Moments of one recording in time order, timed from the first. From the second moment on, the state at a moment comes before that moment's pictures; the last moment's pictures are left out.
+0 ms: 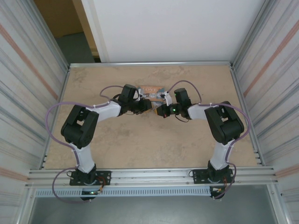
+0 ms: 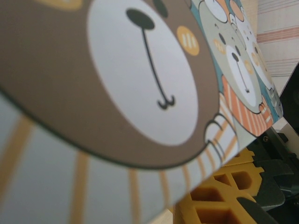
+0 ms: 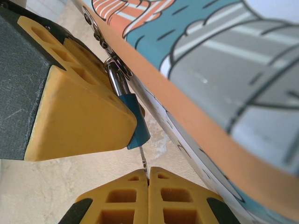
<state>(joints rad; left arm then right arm) -0.52 1.85 1.08 -0.01 0.53 -0.79 0.43 1.85 0.92 0.22 -0.72 0.19</state>
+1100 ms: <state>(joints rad) -0.52 1.85 1.08 0.02 0.55 -0.79 0.42 1.86 0.95 0.21 -0.75 0.18</state>
